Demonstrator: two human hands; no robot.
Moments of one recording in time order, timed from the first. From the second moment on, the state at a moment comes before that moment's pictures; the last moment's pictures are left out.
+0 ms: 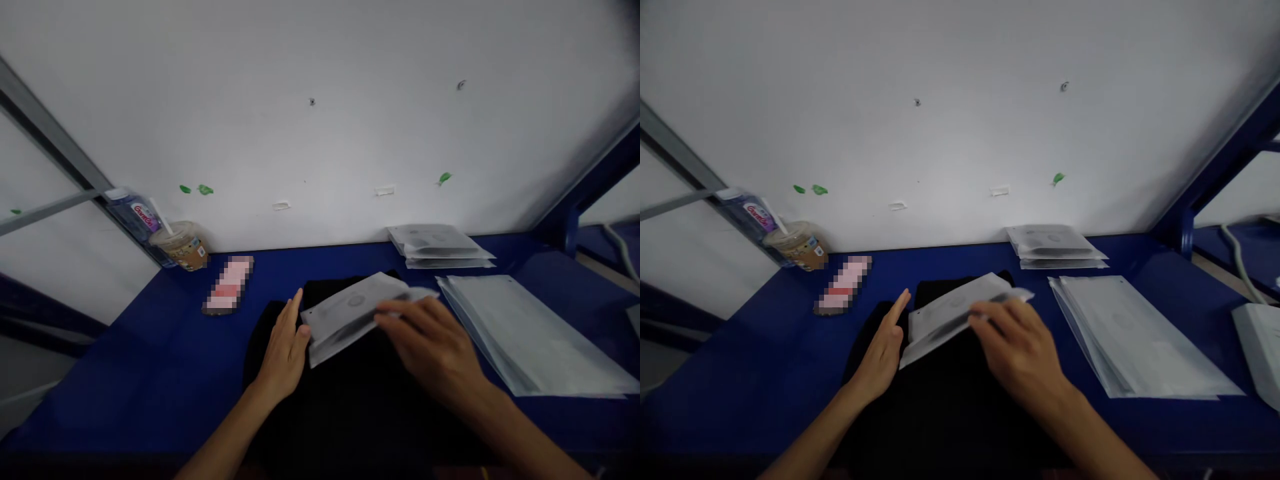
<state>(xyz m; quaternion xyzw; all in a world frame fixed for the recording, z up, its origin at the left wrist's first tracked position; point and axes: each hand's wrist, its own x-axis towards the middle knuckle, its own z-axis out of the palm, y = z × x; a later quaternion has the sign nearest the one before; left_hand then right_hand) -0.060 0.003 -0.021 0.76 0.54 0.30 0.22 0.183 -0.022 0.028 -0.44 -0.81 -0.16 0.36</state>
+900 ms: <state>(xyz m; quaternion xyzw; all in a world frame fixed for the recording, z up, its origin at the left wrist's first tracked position) -0.054 -0.002 -0.015 0.82 0.53 0.10 0.17 0.344 0.105 -0.005 -0.72 -0.58 -0.04 0.37</state>
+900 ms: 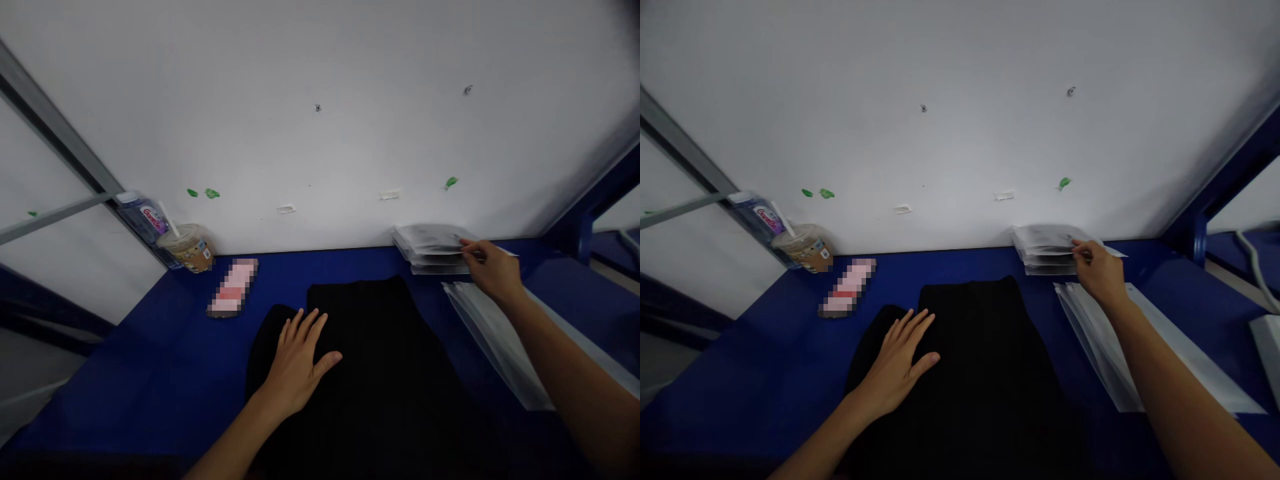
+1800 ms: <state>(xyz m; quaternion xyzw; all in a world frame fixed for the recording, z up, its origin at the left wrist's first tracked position) -0.088 -0.029 -0.012 0.87 0.48 0.04 0.08 0.197 -0.040 -0.044 -0.53 -0.84 -0.02 0.11</state>
